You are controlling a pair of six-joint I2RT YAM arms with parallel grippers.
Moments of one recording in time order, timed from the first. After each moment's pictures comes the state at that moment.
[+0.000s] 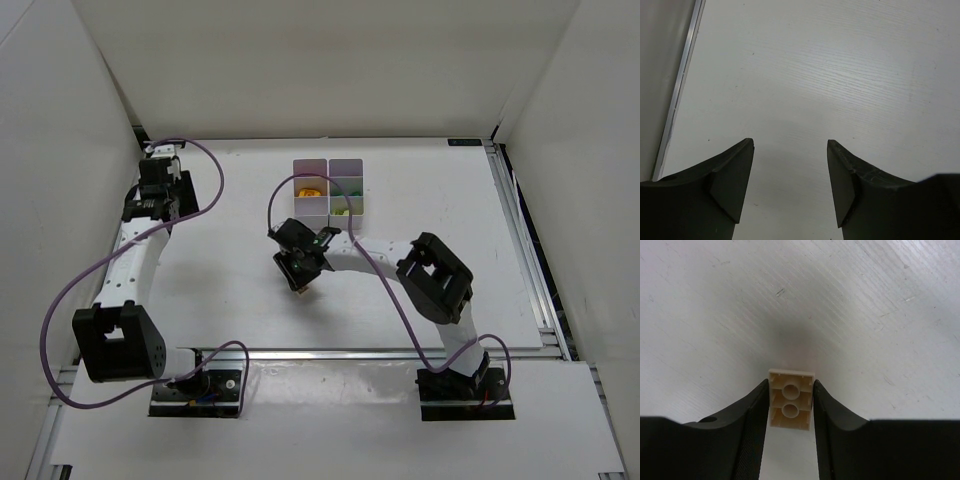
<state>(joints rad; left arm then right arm) 0.06 1.36 1.17 -0.50 -0.20 -0.07 1.02 2.04 1.48 -0.52 -0.01 0.29</state>
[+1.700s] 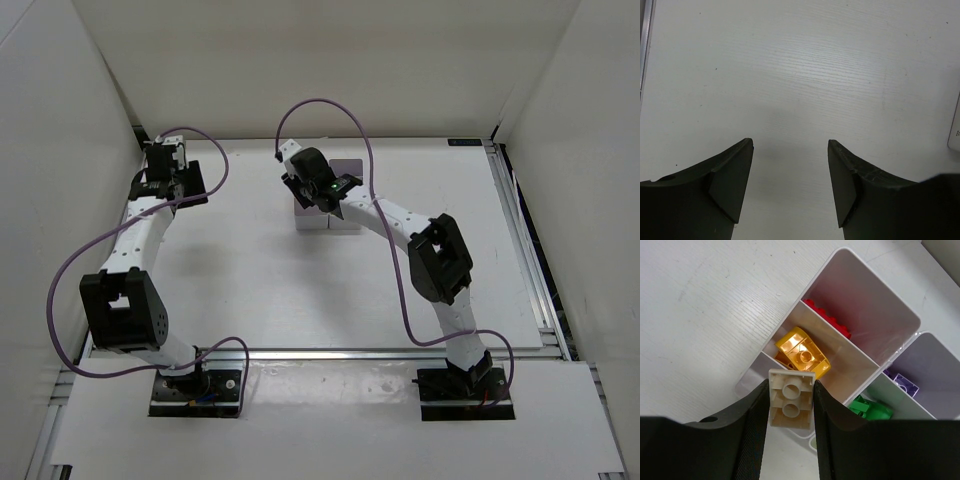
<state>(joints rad) 0.06 1.53 1.29 -0.49 -0.08 -0.09 0.79 2.14 1.85 -0.36 0.22 -0.15</state>
